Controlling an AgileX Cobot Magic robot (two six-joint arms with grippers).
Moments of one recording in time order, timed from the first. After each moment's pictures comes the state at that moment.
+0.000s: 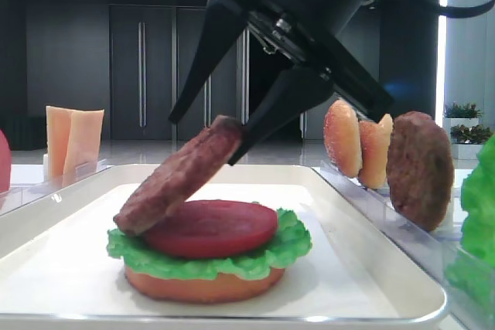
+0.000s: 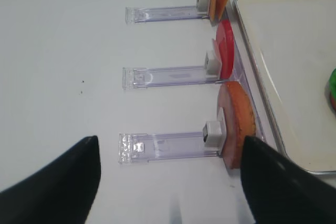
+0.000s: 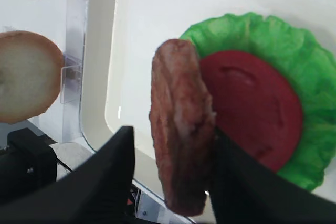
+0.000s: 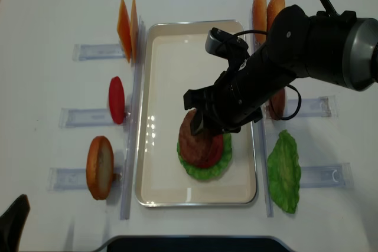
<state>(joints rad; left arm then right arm) 0.08 -0.01 -0.47 -0.07 1.11 0.11 0.66 1.75 -1.06 0.87 0.73 -0.17</state>
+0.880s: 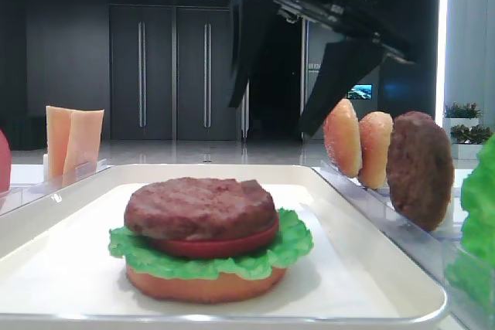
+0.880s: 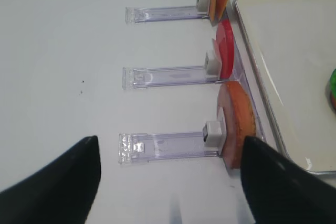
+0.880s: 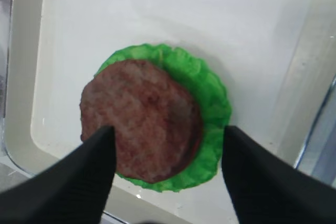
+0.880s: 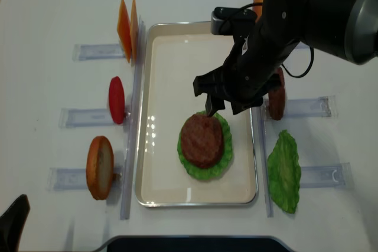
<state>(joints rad) 0.08 -0.01 -0.47 -0.07 1.11 0.11 0.66 1.74 -1.22 0.37 0.87 0.19</state>
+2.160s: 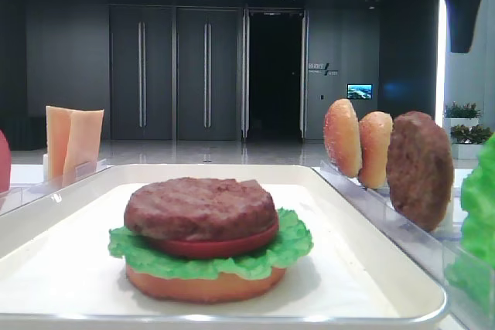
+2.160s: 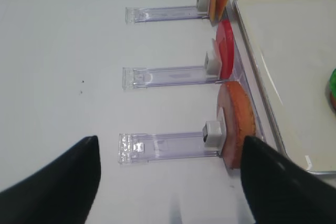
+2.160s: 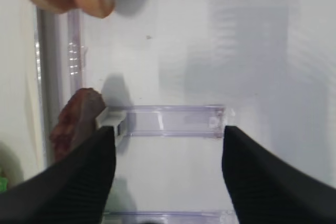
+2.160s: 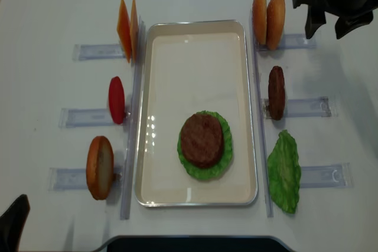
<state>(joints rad) 0.08 -0.01 -0.47 -0.07 1.11 0.11 0.21 1.69 -1.44 0.07 1.22 0.15</state>
